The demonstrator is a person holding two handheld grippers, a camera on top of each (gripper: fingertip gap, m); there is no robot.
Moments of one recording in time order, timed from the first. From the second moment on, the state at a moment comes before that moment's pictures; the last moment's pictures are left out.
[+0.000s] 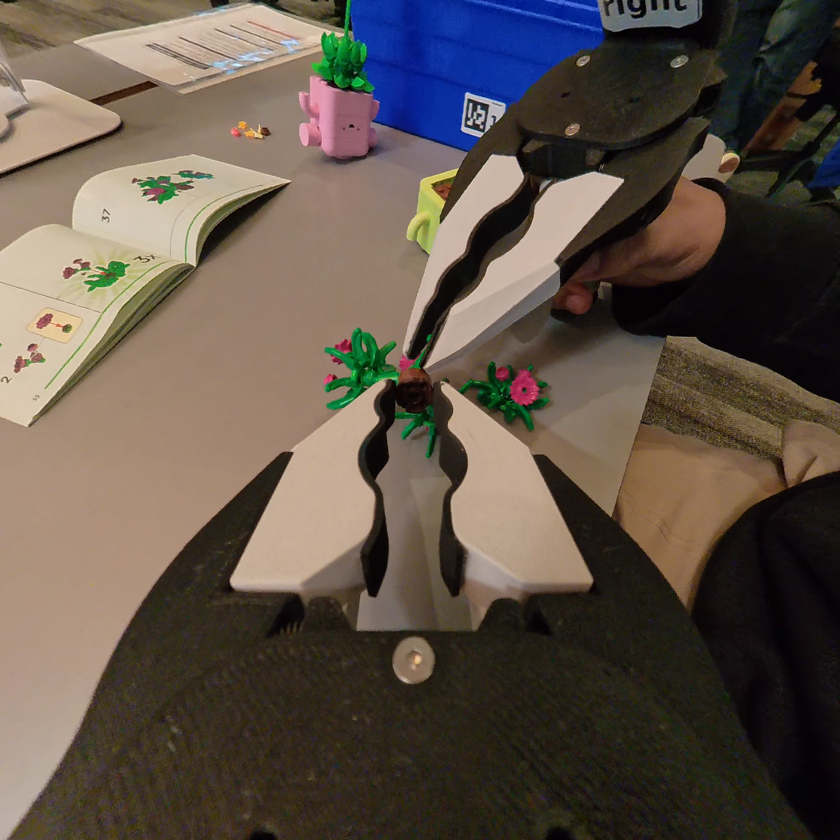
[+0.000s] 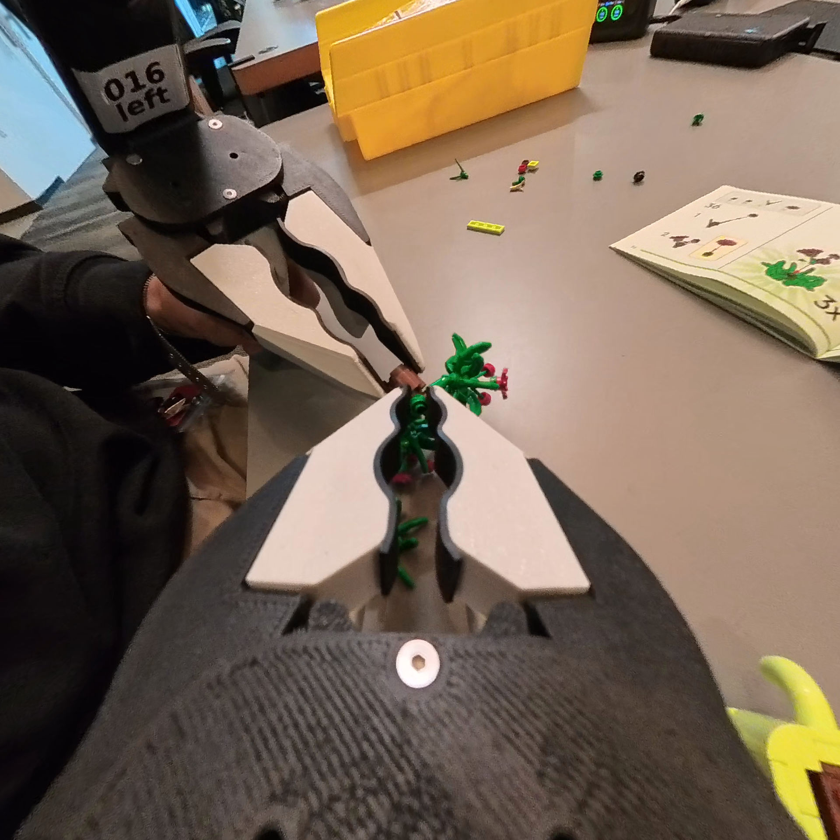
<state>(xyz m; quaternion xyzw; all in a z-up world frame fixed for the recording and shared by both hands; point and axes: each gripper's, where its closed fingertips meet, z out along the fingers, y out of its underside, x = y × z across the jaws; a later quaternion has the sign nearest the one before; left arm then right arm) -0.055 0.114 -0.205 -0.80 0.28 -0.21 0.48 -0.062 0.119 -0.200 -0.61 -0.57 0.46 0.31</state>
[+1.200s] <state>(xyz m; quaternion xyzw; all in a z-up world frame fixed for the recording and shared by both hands) -0.077 0.124 -0.204 -0.82 0.17 -0.27 0.47 0.008 0.105 -0.218 -0.66 -0.61 0.28 0.33</state>
